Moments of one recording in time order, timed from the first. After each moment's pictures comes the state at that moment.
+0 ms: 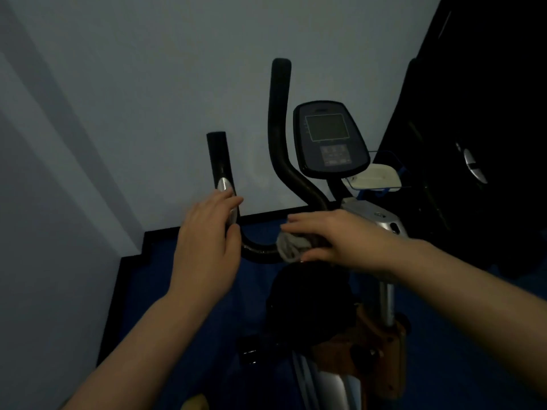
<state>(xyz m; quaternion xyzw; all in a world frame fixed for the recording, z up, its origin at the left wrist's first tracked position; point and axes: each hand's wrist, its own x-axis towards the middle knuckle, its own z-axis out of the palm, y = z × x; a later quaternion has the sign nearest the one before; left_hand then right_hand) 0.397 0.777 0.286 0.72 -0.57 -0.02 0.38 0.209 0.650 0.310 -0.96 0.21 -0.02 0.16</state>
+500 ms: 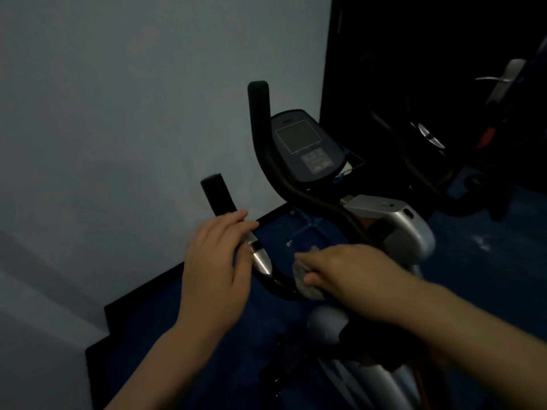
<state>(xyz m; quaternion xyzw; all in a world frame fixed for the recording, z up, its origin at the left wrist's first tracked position) 0.484 0.733 0.291 0.56 -0.72 -0.05 0.40 0.274 0.711 0.302 -0.89 0.45 -0.02 0.08</state>
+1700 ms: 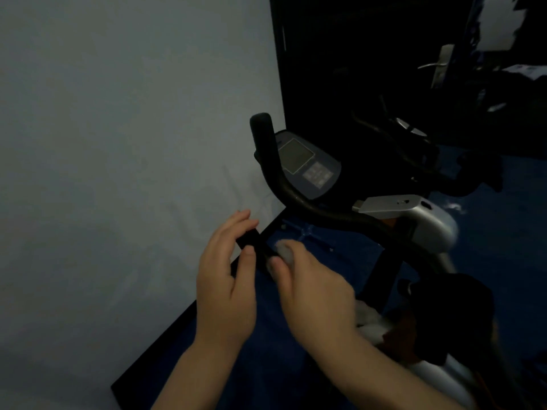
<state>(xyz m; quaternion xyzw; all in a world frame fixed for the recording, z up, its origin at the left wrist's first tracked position) 0.538 0.674 0.307 0.42 -0.72 -0.19 0.52 0.427 0.707 0.290 -0.62 0.71 -0.34 0.05</state>
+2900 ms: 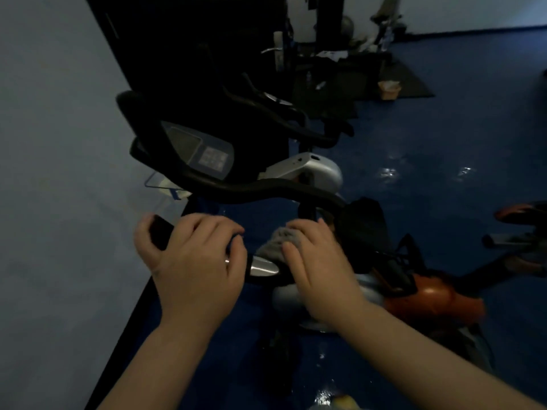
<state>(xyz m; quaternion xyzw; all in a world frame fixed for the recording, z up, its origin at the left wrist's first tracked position) 0.520 0.640 0.296 0.30 -0.89 0.09 0.35 0.385 0.752 0.253 -0.49 0.80 -0.36 0.01</state>
